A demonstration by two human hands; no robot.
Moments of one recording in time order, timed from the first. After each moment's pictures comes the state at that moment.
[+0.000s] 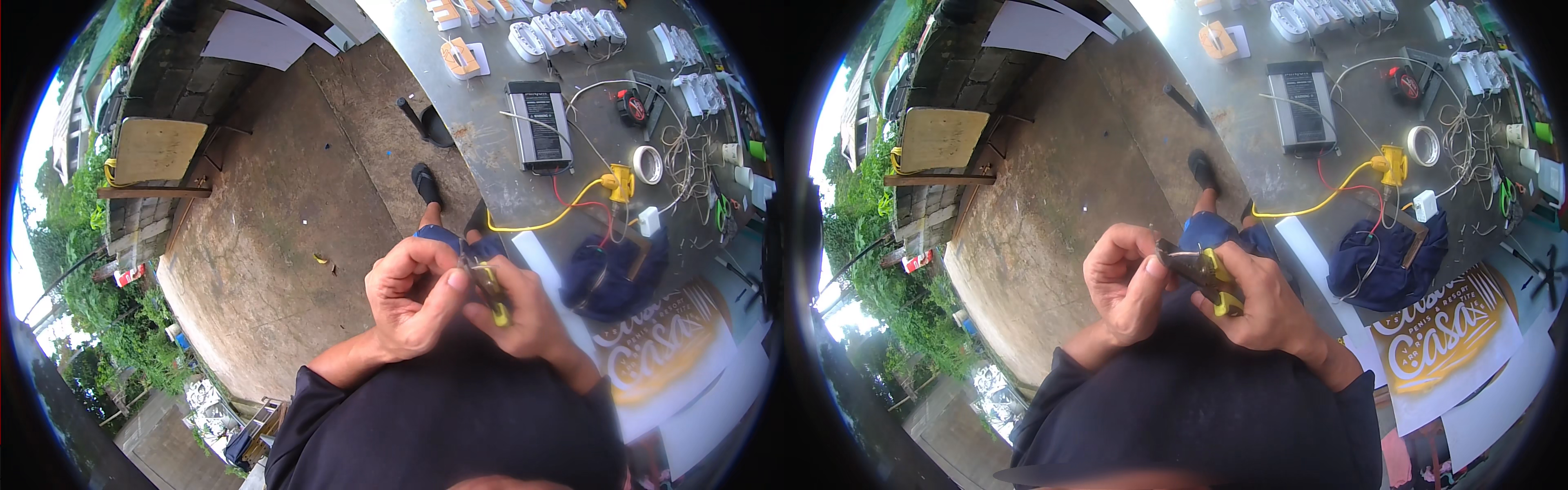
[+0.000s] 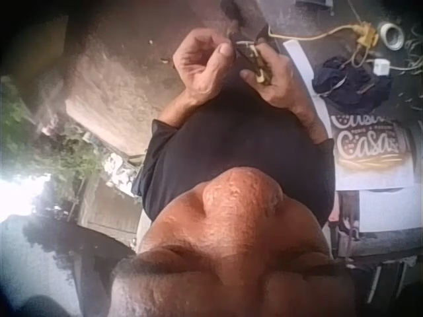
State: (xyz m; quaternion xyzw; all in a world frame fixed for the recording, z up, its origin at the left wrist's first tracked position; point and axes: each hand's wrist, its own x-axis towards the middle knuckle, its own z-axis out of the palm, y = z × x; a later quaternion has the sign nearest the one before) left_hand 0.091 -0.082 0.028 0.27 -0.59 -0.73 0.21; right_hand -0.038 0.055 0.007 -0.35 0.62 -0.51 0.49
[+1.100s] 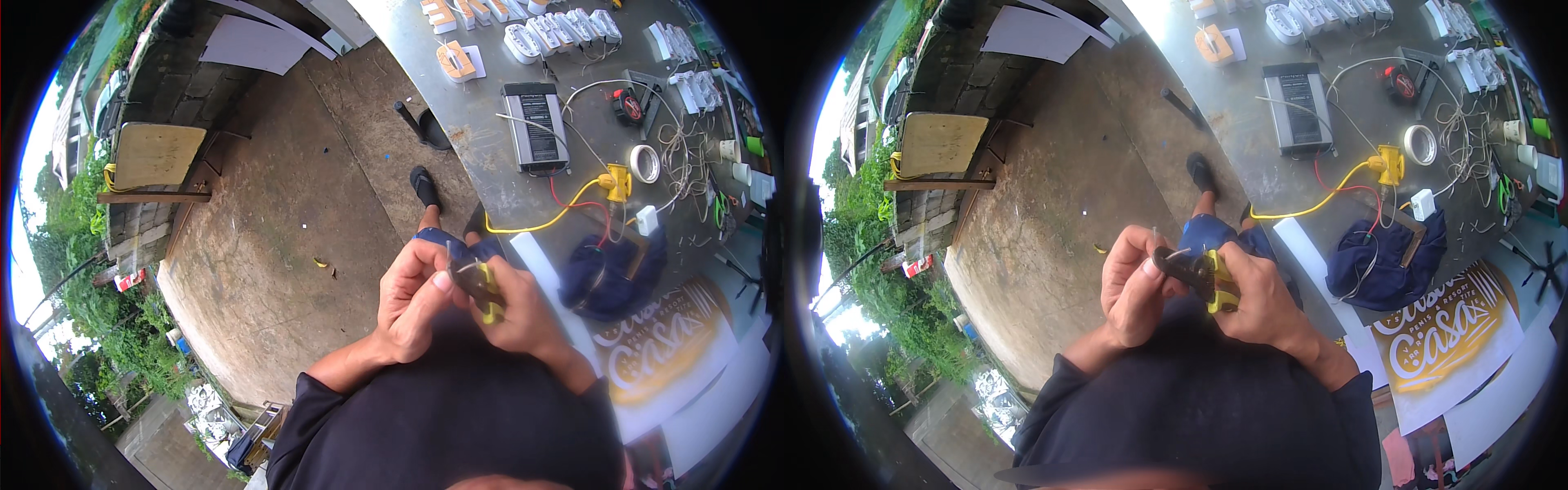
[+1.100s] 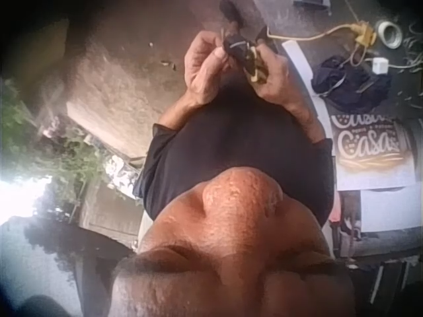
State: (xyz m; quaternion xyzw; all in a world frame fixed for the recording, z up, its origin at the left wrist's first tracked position) left_hand 0.088 -0.074 0.032 0.30 -0.46 -0.82 0.17; right_hand -0.023 0.060 -0.016 -0.34 0.64 -0.53 0.44
